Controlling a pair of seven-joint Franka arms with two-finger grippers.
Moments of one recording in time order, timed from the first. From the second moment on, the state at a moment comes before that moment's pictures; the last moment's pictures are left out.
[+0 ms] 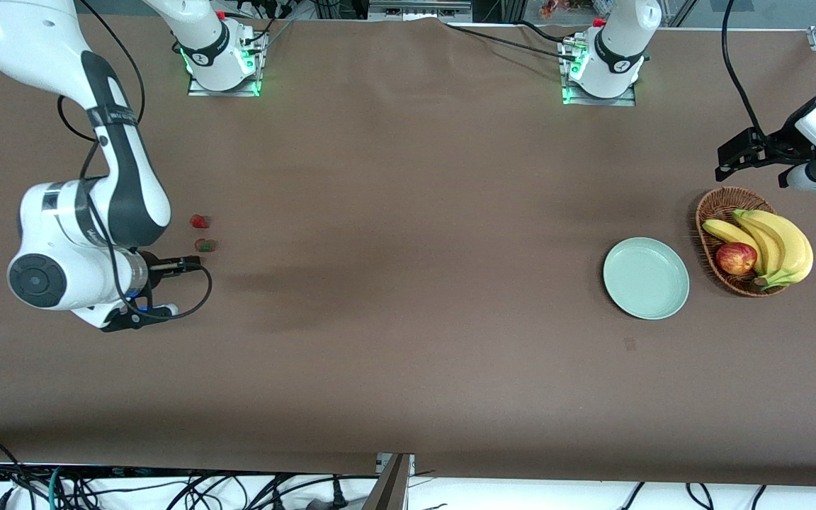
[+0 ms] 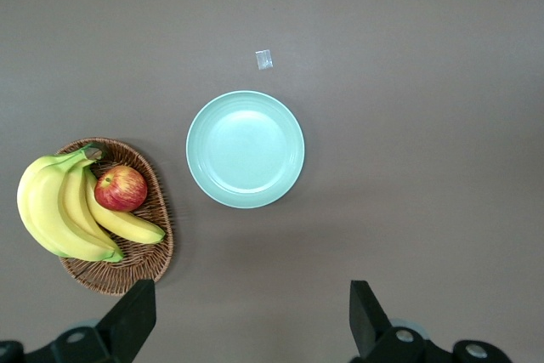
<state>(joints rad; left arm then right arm) -0.01 -0.03 0.00 -1.66 0.00 1.61 0.07 0.05 0.61 0.05 -1.47 -0.06 1.77 -0.08</state>
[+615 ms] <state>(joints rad) -0.01 -0.03 0.00 -1.66 0.00 1.61 0.07 0.01 0.63 0.01 -1.73 -0.06 2.03 -0.11</state>
